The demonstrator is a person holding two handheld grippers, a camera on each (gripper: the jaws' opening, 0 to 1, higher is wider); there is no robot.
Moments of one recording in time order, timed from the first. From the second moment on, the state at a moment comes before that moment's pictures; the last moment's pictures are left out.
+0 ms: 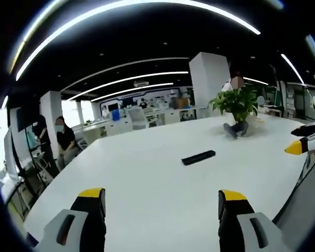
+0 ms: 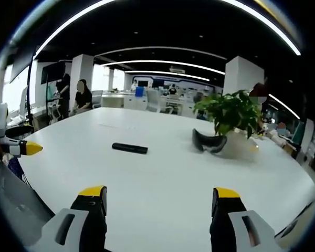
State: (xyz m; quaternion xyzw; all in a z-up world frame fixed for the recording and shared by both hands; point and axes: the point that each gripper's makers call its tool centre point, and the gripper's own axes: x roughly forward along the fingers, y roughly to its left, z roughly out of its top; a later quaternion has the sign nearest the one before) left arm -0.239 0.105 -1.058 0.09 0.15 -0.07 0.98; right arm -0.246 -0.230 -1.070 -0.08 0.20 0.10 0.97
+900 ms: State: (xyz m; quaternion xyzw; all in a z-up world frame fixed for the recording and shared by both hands) left arm -0.172 0.091 -1.051 0.16 0.17 -0.19 0.95; right arm -0.246 -0.232 -1.077 -0.08 0.22 0.10 0.97
